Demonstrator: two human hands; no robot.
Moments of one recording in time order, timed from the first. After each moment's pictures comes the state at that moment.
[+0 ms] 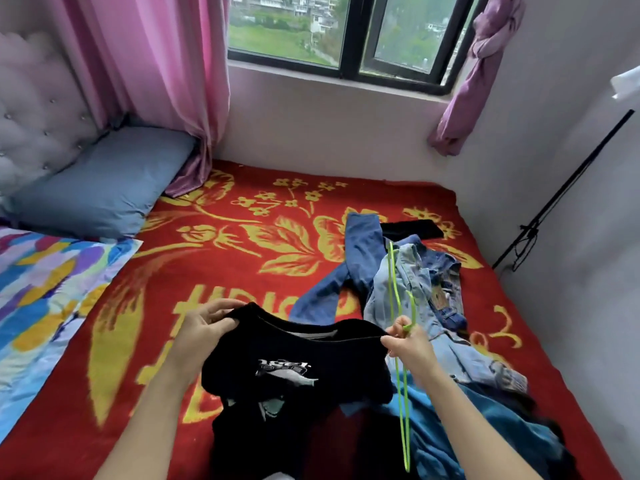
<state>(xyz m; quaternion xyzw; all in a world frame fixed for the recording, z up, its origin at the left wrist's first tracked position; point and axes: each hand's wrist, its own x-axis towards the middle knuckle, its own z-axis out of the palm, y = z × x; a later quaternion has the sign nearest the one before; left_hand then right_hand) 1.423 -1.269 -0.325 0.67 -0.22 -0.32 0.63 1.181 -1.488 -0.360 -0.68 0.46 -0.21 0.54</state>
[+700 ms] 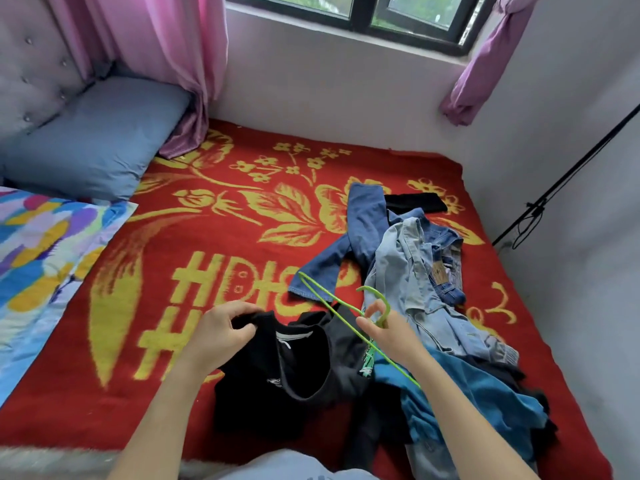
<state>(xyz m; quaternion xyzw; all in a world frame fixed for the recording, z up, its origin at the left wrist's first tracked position) 1.401 -1.258 -0.342 0.78 -0.33 -0.29 0.44 1.201 -1.455 -0.356 -0.83 0.44 -0.03 0.35</state>
